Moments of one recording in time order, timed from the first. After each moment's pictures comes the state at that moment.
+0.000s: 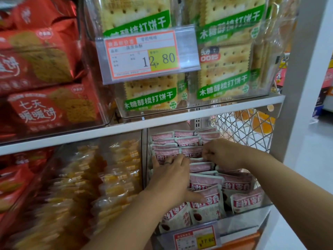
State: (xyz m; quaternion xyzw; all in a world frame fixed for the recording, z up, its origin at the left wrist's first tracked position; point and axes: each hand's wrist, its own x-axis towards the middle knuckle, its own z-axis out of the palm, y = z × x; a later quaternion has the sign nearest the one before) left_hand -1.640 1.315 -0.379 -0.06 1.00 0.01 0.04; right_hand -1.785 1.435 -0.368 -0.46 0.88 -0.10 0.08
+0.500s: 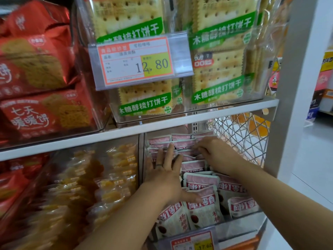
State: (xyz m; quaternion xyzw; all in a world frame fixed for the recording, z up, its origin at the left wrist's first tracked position) left_hand -1.656 1.306 -0.379 -0.15 0.98 0.00 0.14; right_hand -1.786 1.430 -0.386 -0.44 0.87 -0.23 -0.05
